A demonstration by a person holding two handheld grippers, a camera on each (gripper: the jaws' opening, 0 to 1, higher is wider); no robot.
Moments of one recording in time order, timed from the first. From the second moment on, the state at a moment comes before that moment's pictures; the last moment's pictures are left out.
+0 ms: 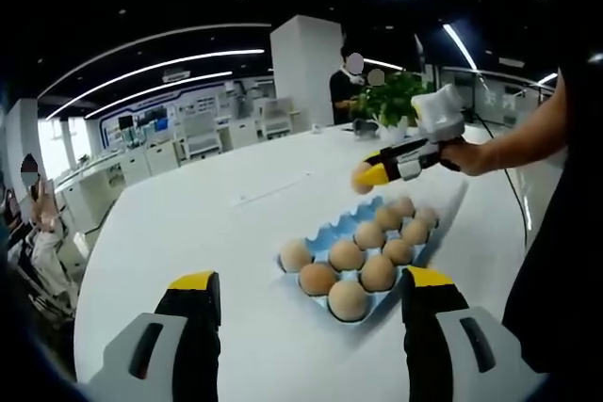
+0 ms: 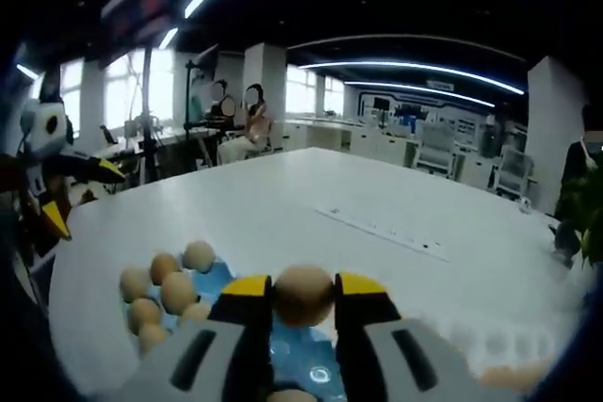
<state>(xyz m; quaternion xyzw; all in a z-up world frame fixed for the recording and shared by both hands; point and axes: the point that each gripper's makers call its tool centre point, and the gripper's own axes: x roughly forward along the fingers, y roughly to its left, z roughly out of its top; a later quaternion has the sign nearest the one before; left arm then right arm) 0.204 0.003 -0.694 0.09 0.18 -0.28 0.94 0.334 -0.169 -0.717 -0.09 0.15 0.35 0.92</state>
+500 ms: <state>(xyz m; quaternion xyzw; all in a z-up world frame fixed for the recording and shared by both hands) 0.203 0.005 -0.698 0.09 0.19 -0.28 0.94 0.325 -0.115 -0.733 -0.09 0.16 0.40 0.90</state>
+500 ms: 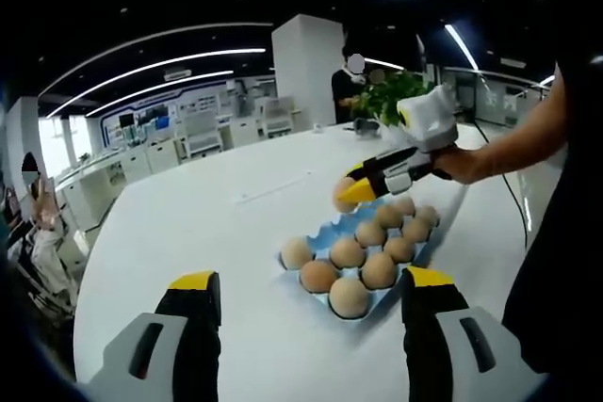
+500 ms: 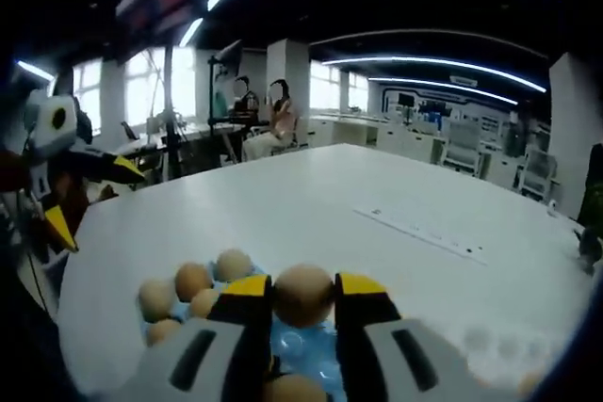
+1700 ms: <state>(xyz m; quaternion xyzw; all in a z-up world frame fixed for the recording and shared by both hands) 0.200 0.008 -0.700 0.08 0.19 -0.27 0.94 0.318 -0.071 -0.771 -0.02 0.25 0.43 0.87</state>
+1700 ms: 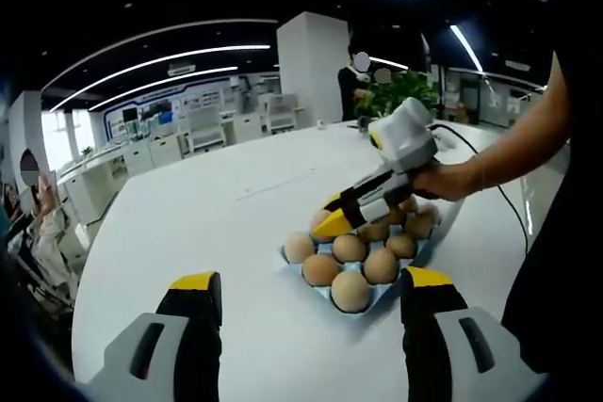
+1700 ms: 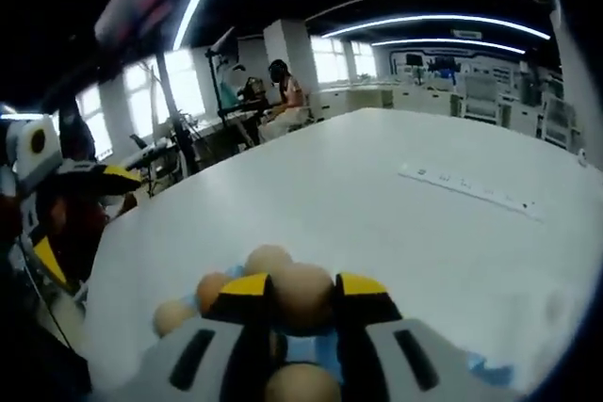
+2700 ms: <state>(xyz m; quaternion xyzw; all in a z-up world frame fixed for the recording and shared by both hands) 0.203 0.004 -0.696 0.08 0.19 -0.28 0.94 0.314 -0.080 -0.772 -0.03 0.26 0.44 0.86</state>
